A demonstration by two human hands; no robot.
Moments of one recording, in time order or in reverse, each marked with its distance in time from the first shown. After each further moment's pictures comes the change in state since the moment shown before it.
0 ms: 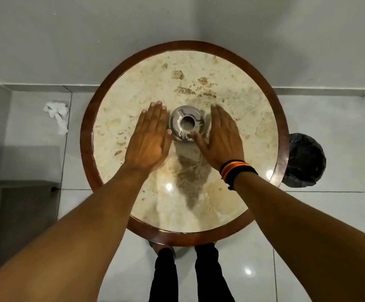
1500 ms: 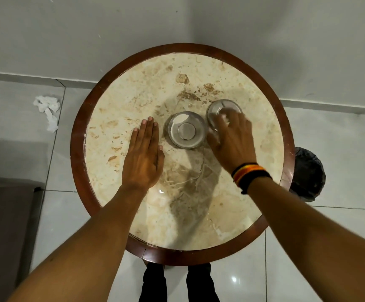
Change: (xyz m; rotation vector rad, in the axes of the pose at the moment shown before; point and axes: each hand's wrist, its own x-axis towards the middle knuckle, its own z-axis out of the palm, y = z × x) left_hand -0.010 -0.028 0.071 -0.113 0.179 -0.114; right_hand 0.032 0.019 0.001 -0.132 0.101 -0.184
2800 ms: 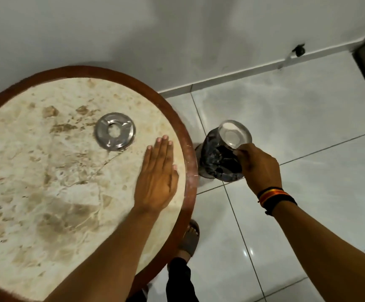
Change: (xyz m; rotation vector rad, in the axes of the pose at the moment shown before) left_hand 0.030 0.250 0.101 0.041 -0.186 0.392; right_hand -0.172 0.286 -0.030 0.156 0.101 0.576
